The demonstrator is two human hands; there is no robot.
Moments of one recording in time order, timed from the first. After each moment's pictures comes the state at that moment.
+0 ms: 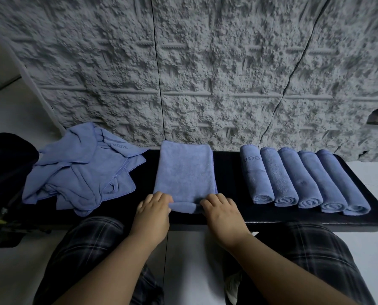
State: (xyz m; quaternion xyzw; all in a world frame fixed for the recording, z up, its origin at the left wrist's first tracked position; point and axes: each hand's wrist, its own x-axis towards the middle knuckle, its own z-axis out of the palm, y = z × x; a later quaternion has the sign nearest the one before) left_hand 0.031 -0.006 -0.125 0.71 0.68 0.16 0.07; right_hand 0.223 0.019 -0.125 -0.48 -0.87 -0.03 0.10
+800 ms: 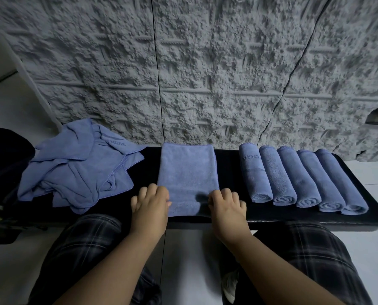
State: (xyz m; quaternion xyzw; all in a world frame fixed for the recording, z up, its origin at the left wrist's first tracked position) left_hand 0.040 -0.004 -0.116 0.68 0.71 0.18 0.02; right_hand 0.226 0.015 -0.120 -0.62 -0.77 0.04 0.13
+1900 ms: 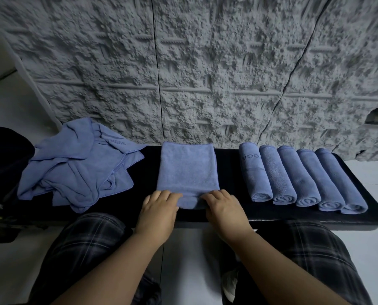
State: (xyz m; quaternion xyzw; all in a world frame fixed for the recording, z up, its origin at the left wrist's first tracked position) left_hand 0.045 -0.006 -0.128 0.75 0.63 0.20 -0.01; right_hand 0.228 0.026 -0.118 -0.53 -0.84 0.04 0.12
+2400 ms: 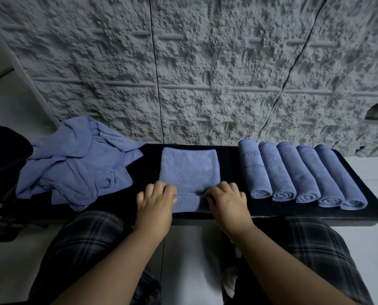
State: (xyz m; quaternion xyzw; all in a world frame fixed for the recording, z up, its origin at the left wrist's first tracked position) left_hand 0.046 -0.003 -0.125 0.72 0.67 0.20 -0.05; right_hand 0.231 0.024 -0.111 -0.58 -0.80 0.05 0.15
